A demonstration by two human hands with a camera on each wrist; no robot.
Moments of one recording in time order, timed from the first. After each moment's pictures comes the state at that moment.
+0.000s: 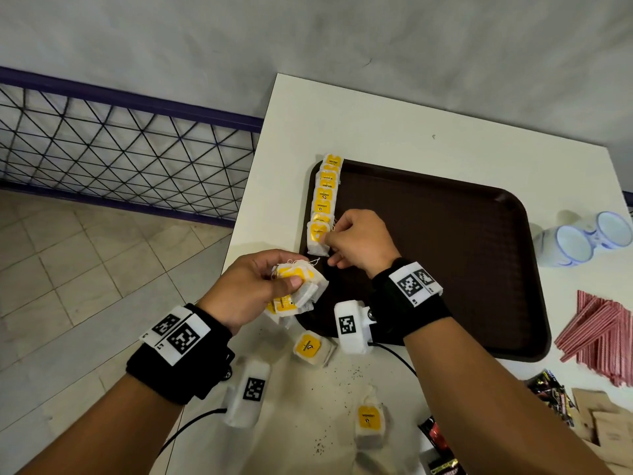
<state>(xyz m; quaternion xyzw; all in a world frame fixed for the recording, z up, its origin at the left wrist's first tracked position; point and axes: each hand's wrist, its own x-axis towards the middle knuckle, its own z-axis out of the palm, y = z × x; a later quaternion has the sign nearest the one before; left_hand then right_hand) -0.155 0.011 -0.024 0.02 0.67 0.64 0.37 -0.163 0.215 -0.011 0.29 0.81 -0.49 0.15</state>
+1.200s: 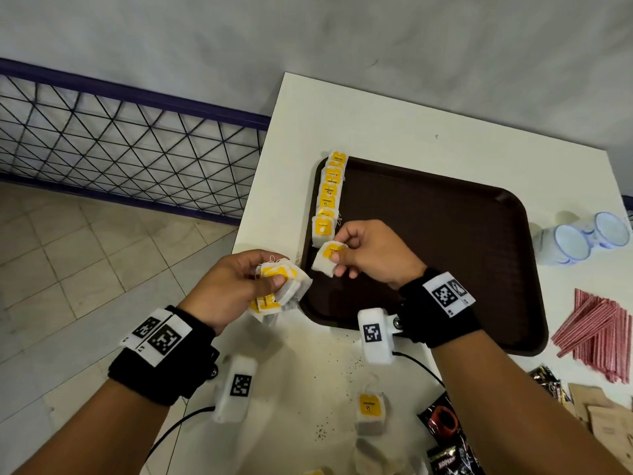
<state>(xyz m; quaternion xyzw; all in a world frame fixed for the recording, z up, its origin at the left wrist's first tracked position) -0.146 -0.018 -0.027 -0.03 0.67 0.66 0.36 -0.131 0.225 0.000 0.14 0.80 -0.55 0.20</state>
